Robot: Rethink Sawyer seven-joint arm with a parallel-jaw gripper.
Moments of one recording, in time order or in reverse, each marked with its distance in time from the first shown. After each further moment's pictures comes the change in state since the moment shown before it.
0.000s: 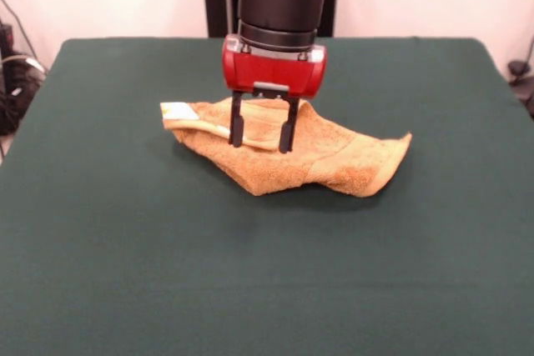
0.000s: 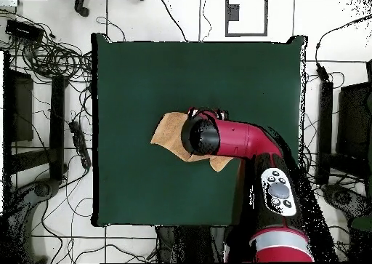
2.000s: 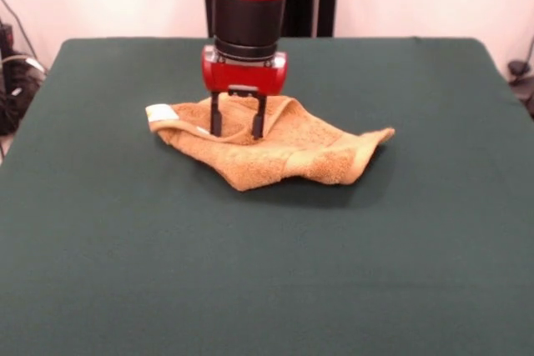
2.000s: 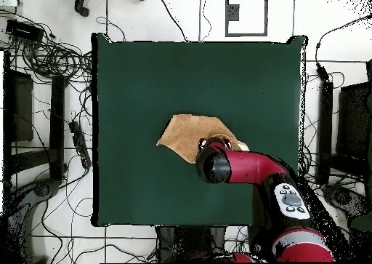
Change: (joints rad) arm -0.123 0.053 0.030 0.164 -0.183 -0.135 0.000
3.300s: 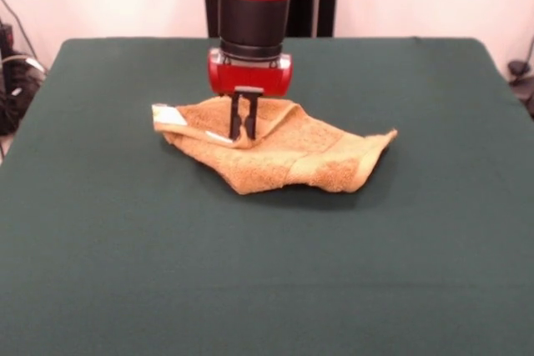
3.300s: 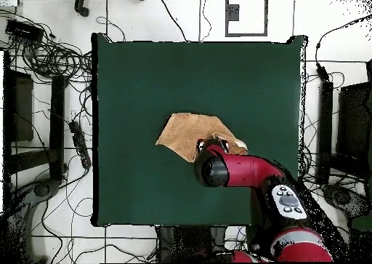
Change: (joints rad) arm 0.004 0.000 0.001 0.031 -0.004 -0.084 0.000
